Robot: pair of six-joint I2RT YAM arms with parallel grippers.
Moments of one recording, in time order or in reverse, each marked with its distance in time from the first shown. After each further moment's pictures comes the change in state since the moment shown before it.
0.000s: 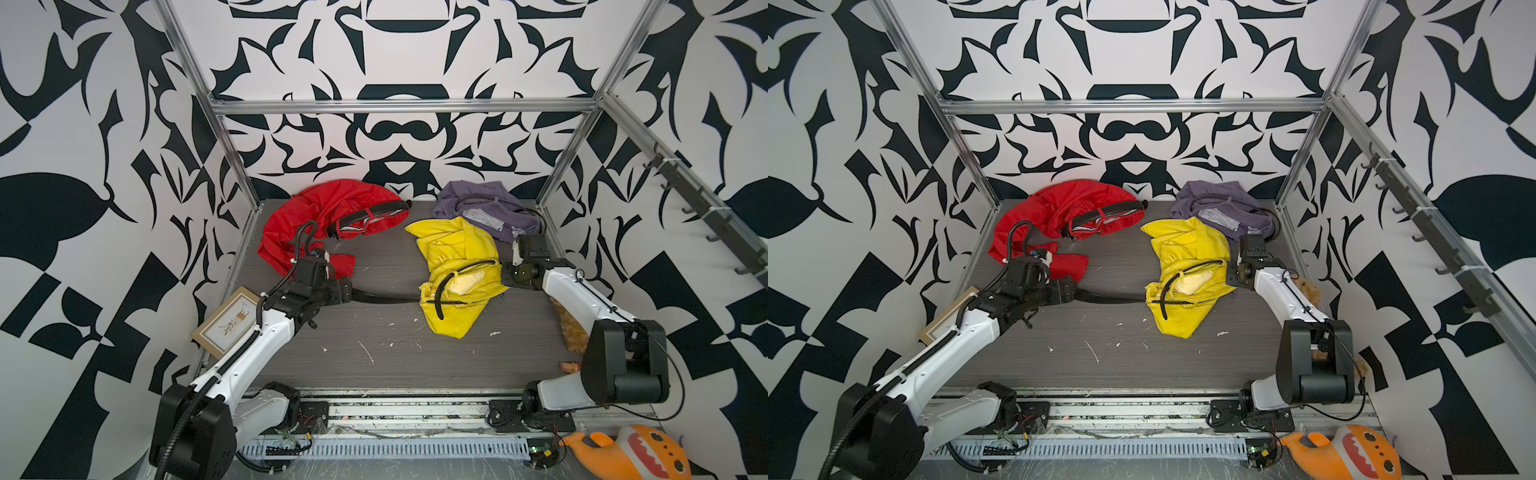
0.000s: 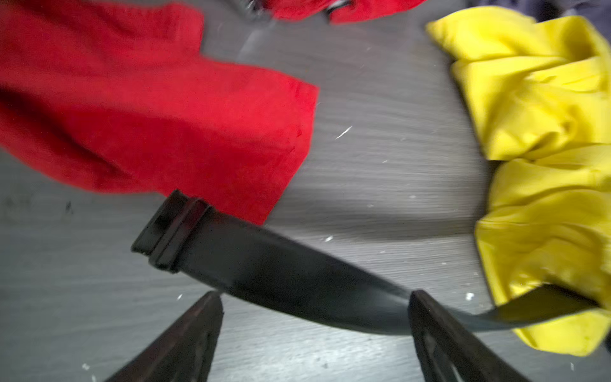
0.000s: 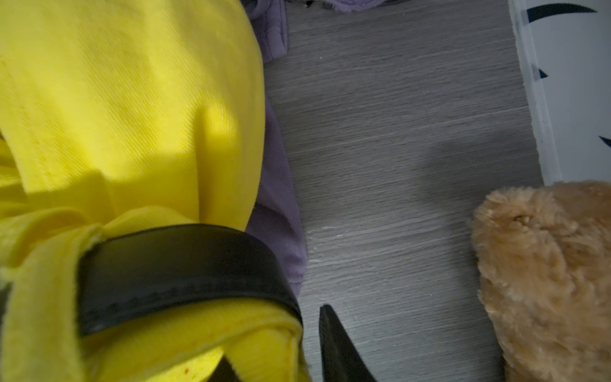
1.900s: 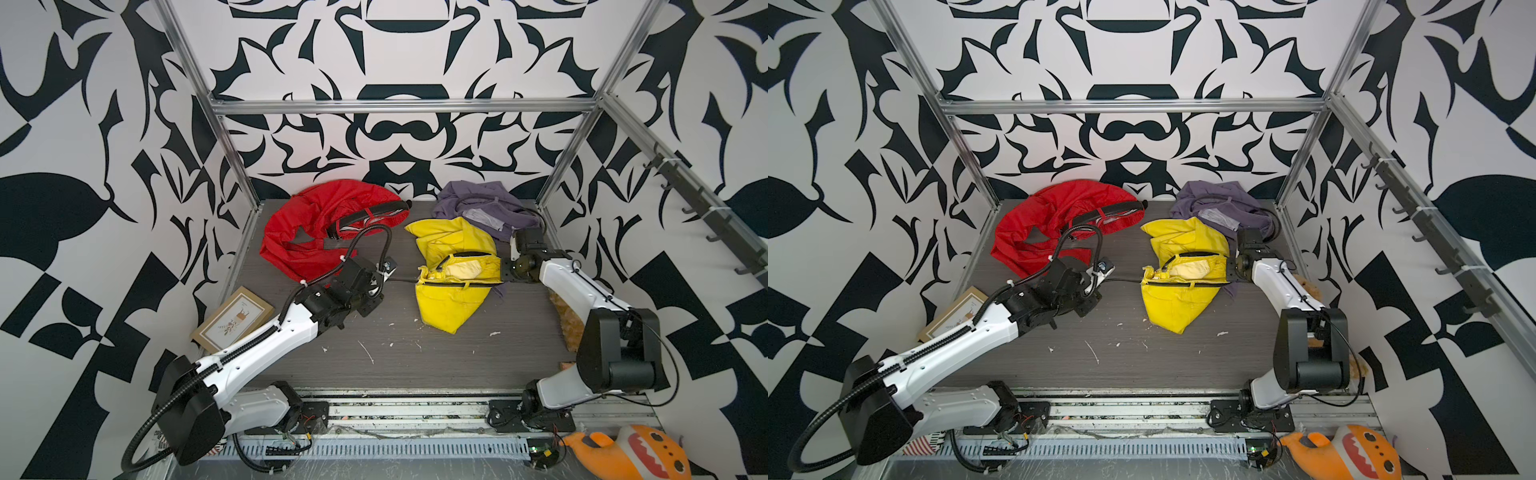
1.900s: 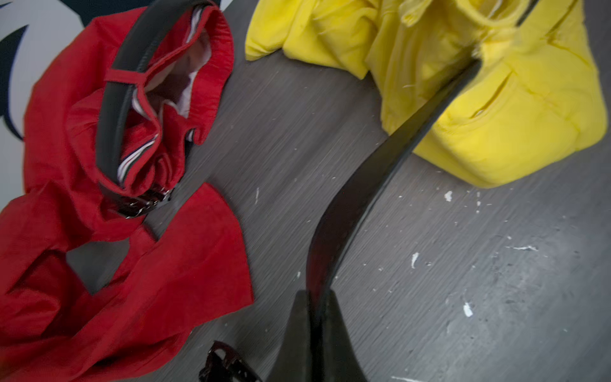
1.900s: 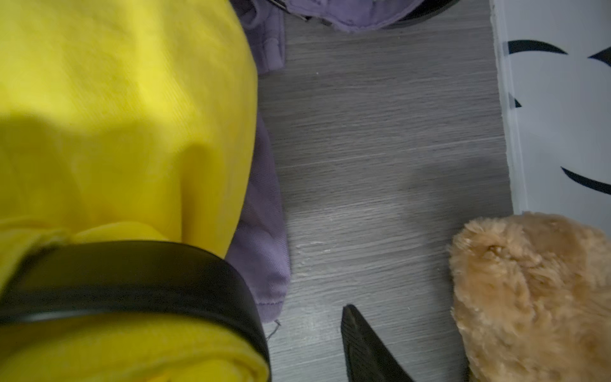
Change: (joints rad) left arm -0.302 0.064 0.118 -0.072 -0.203 0.606; right arm -0.013 0.071 0.086 -0.050 0.051 -0.059
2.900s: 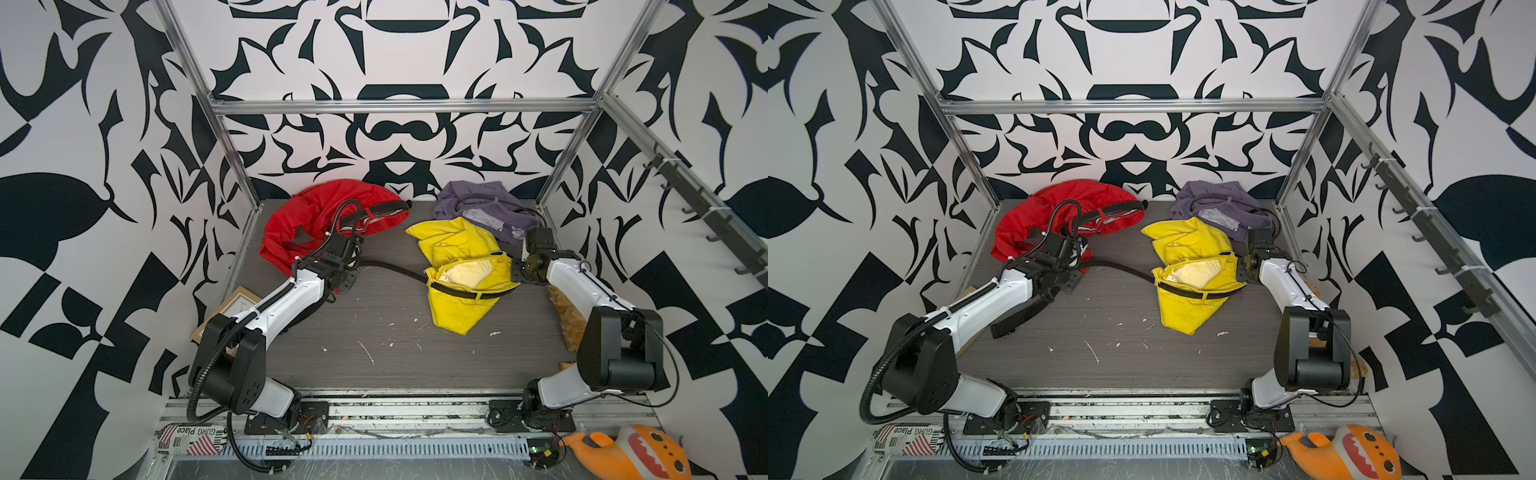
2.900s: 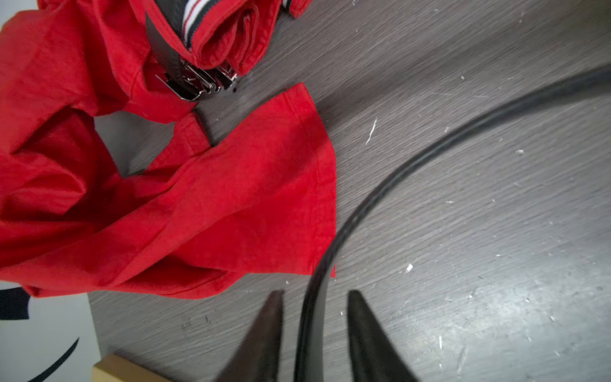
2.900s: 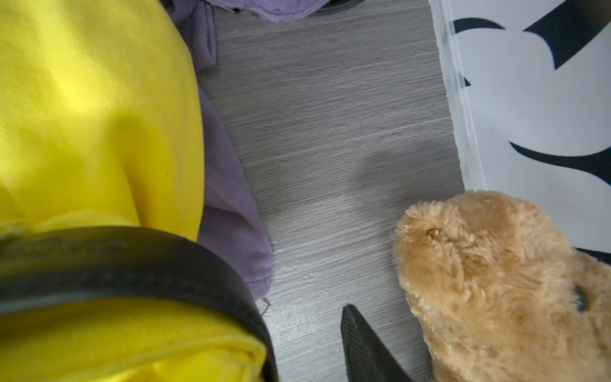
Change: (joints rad) left arm 0.256 0.305 0.124 -0.026 -0.052 -0.077; right arm -0.061 0.005 0.000 -0.005 0.037 0.004
